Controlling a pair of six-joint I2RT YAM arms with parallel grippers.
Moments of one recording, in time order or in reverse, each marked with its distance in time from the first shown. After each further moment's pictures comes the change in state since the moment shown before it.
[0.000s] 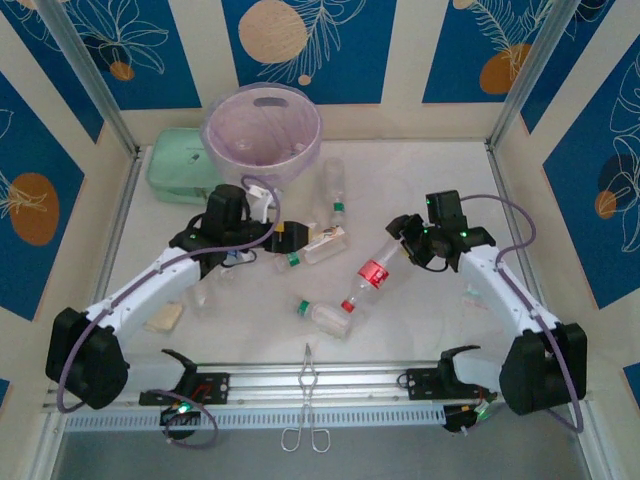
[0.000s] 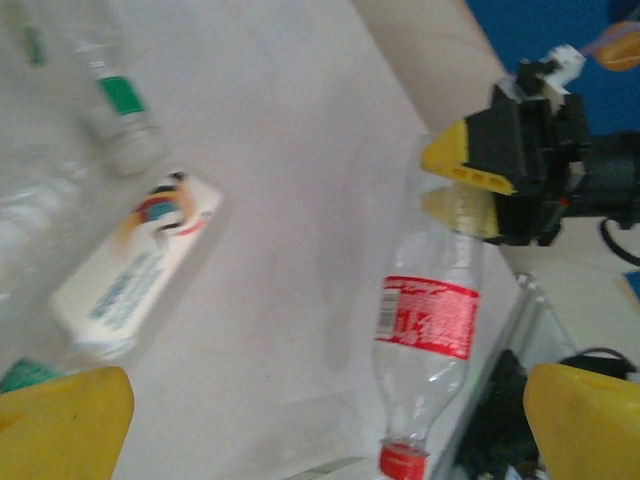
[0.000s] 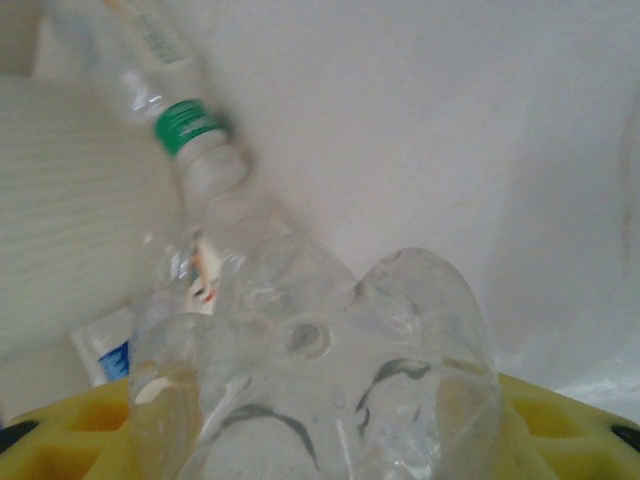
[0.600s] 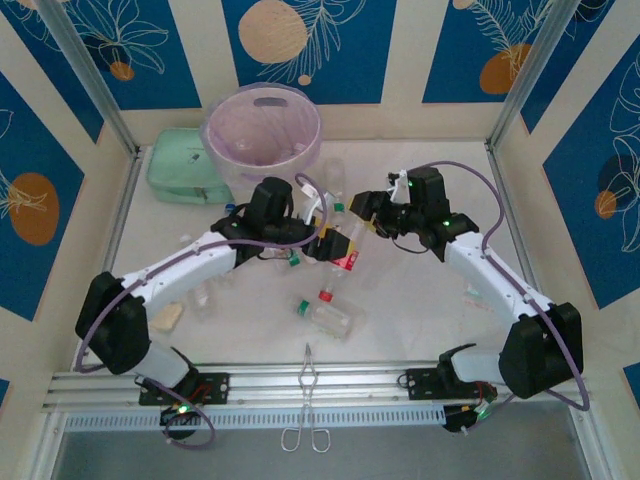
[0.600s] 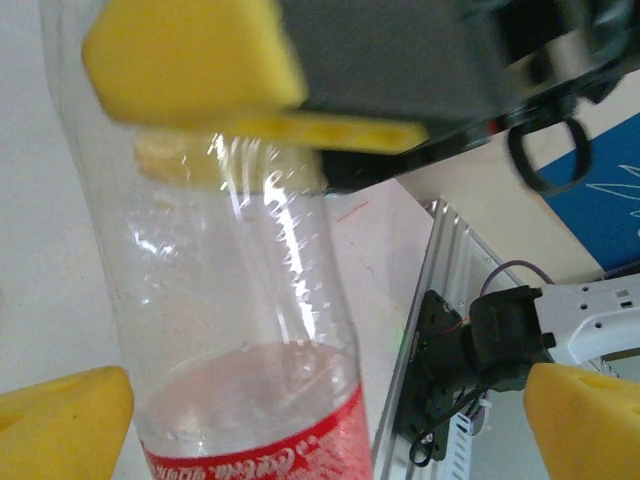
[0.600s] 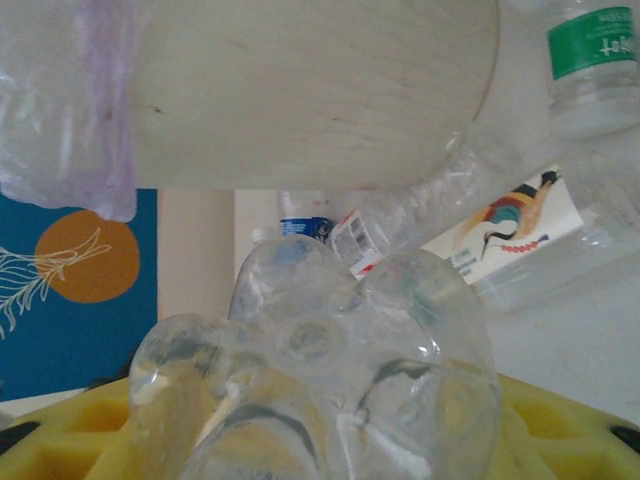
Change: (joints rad) left arm -0.180 0.219 0.180 0.044 0.094 0.085; right arm 0.133 0.108 0.126 0.286 -0.277 -0.108
